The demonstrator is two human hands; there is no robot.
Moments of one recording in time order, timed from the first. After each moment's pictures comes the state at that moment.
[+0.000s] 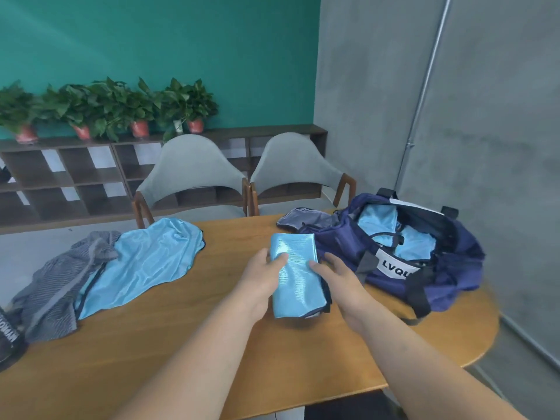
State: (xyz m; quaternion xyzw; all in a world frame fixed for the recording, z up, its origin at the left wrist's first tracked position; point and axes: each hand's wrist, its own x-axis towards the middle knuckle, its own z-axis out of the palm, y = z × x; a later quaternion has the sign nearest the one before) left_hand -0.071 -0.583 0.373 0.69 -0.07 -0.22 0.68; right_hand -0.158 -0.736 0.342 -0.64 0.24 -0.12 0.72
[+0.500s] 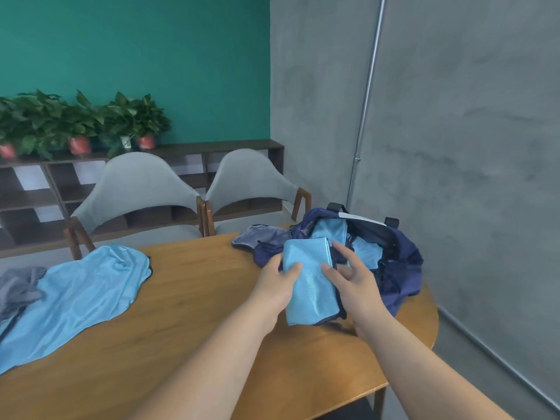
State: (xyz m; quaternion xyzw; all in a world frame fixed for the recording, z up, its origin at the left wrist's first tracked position) left_hand -0.108 -0.681 0.387 0.69 -0.19 -0.27 0.65; right_hand -0.227 -0.801 0.383 -0.64 0.23 -0.31 0.67
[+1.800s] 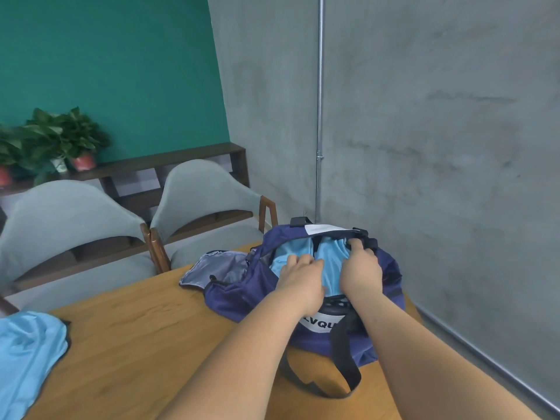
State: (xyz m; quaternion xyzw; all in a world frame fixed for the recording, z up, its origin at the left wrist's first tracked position) left_hand -0.076 -0.879 0.392 0.83 -0.54 -0.07 0.08; right_hand -0.161 -1.000 0.365 -0.80 0.51 -0.22 0.21
